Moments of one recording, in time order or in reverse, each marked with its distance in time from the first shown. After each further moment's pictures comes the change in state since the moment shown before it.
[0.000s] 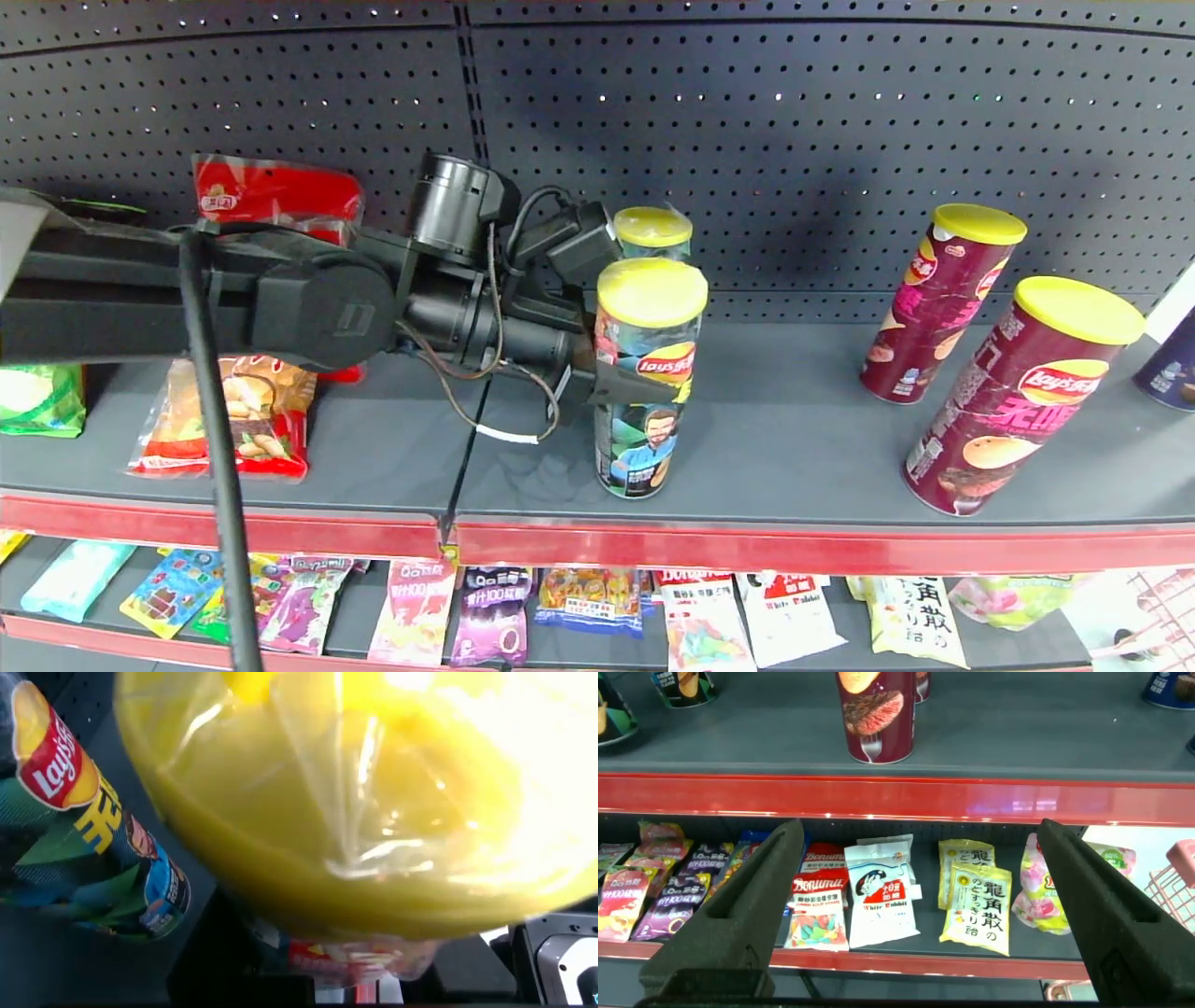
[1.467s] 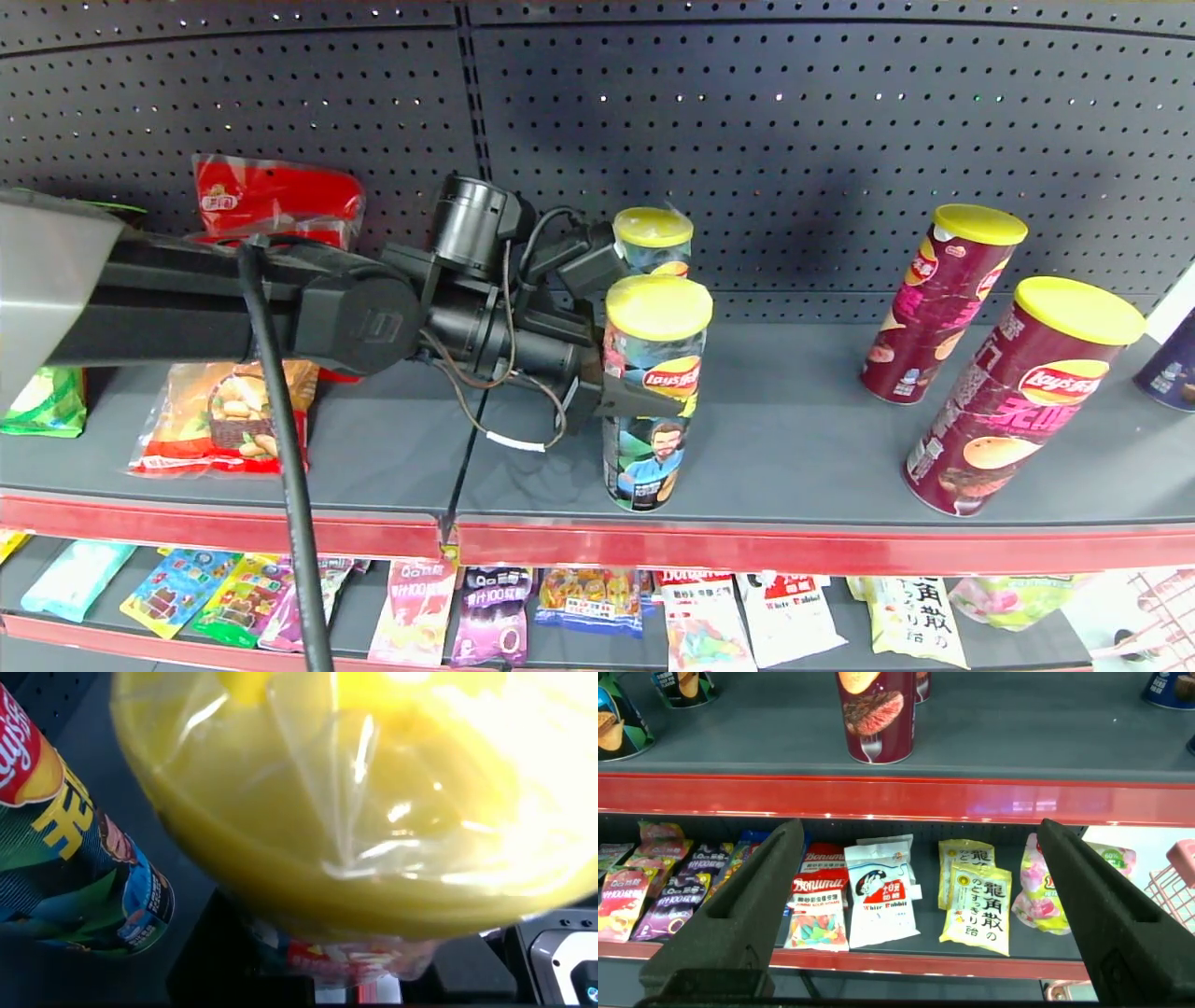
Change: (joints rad) left arm 0.000 0.050 -0.019 0.015 -0.039 0.020; right arm 0.000 0.000 0.000 0.000 0.000 0.000
